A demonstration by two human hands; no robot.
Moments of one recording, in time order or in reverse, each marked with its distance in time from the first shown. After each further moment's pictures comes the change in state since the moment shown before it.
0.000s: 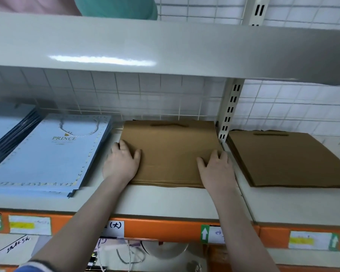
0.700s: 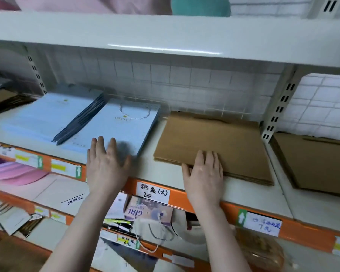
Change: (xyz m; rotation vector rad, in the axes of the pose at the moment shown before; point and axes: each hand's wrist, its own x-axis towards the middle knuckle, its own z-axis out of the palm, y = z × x) left_hand -0.091 -0.117 -0.055 0.046 0.411 -0.054; right_hand -0.104 -0.088 0.015 0.071 0.015 -0.313
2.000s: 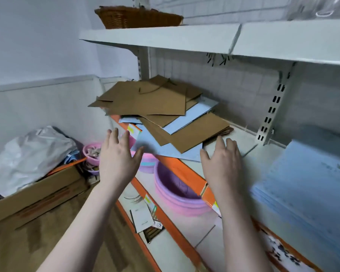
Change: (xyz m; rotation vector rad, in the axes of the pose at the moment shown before) left_hand 0.221 -0.570 -0.158 0.198 0.185 -0.385; right_hand 0.058 -0.643 0.215 0.344 -0.048 -0.426
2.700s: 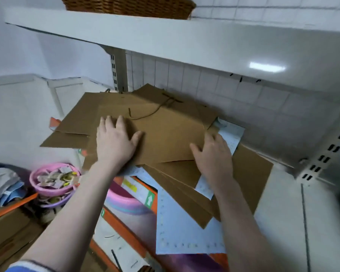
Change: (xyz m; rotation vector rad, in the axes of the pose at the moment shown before) left_hand 0.274 -0.070 0.113 -0.065 -0.195 0.072; right_hand 0.174 -0.118 0.123 -0.211 -0.075 0.059
